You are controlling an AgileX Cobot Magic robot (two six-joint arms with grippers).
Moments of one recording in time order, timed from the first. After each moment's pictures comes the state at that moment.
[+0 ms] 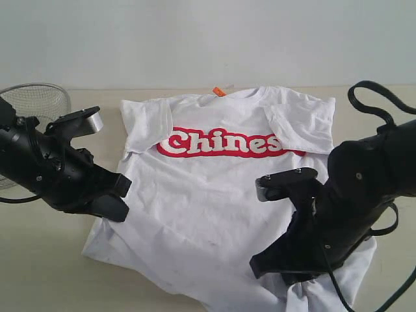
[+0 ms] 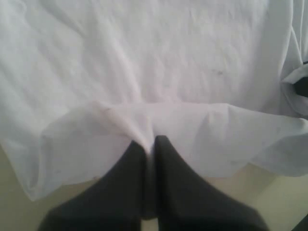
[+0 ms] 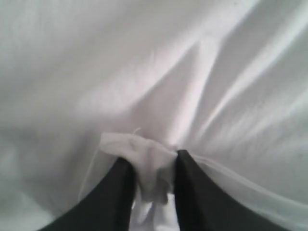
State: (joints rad) left arm -0.27 1.63 -0.83 -0.75 0.69 0.59; right arm 0.45 1.70 -0.73 0.17 0.50 0.06
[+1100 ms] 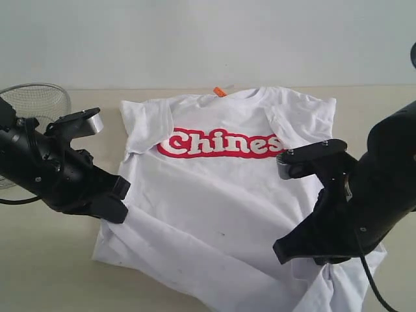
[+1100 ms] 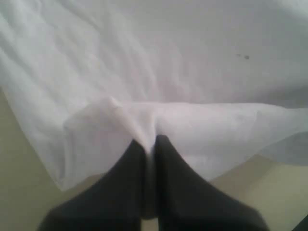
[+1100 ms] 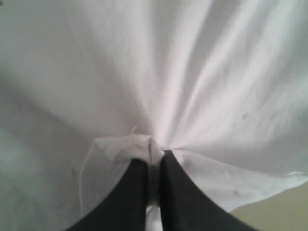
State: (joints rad) left arm -0.27 1.63 -0.83 -0.73 0.70 0.59; right arm 0.45 1.49 -0.73 -0.03 0.67 0.21
